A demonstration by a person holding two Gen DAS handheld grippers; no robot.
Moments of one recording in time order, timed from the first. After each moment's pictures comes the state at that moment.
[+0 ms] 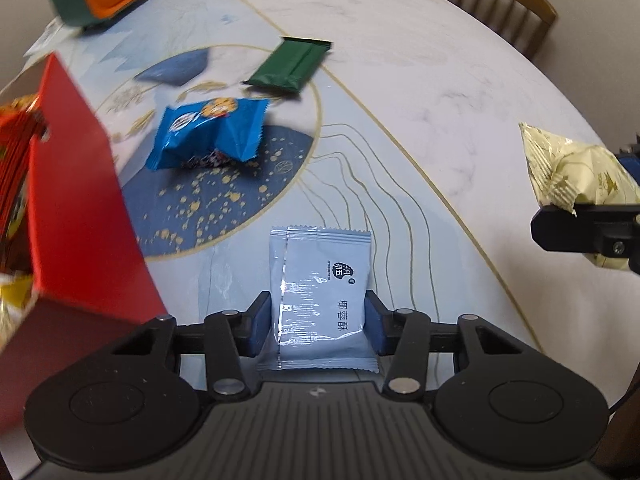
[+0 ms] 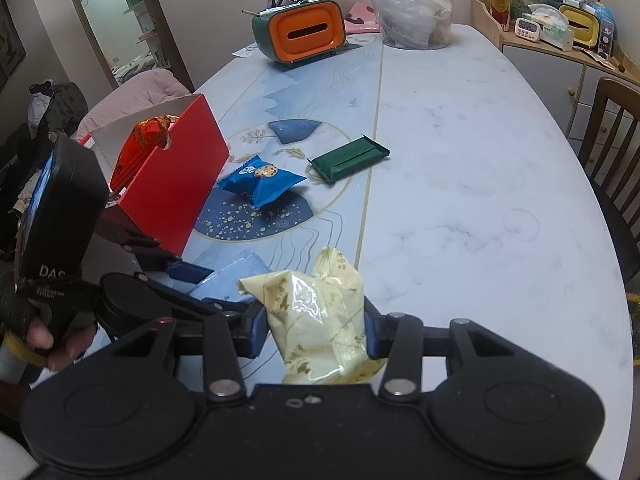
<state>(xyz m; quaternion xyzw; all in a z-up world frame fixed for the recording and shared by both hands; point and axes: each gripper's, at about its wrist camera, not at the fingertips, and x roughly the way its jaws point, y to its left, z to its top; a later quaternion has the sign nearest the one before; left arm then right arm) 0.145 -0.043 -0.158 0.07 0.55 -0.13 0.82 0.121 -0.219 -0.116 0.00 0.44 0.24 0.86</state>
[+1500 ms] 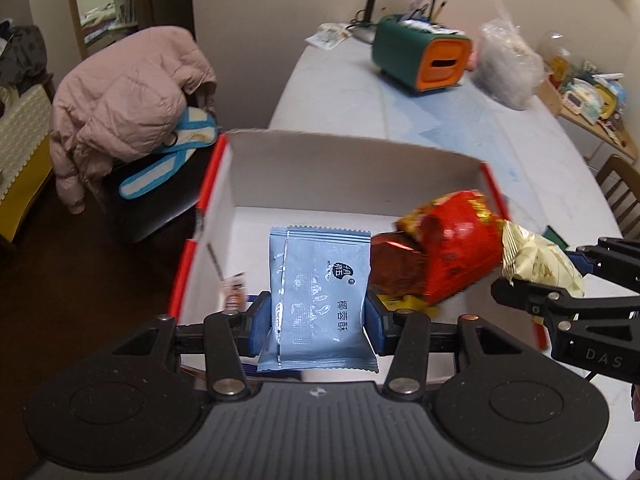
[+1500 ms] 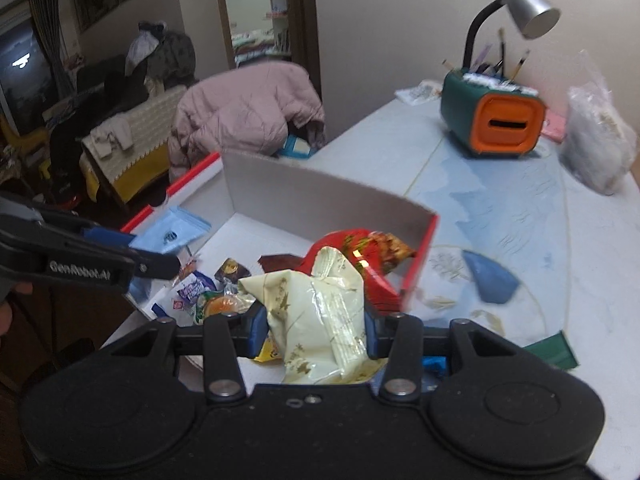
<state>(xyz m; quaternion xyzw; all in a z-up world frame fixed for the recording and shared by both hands) 0.108 0.226 -0.053 -0.10 0.46 0.11 0.88 0.181 0.024 -0.065 -0.12 0.38 0.38 0.83</state>
